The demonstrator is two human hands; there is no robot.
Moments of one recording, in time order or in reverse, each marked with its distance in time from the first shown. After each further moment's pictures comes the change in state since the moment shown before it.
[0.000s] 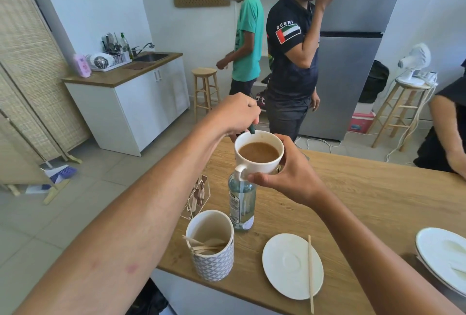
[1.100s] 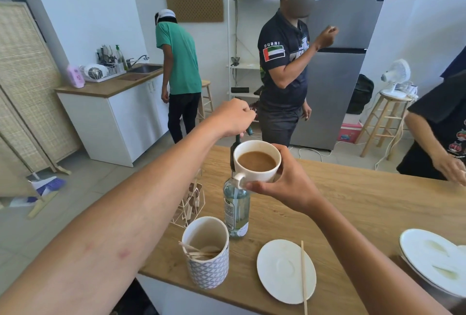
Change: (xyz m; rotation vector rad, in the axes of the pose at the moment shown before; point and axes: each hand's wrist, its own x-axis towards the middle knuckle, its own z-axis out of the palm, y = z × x) left_hand 0.004 0.006 -0.005 -0.006 0.011 -0.001; right_hand -0.014 -0.004 -0.005 -0.018 0.030 0.021
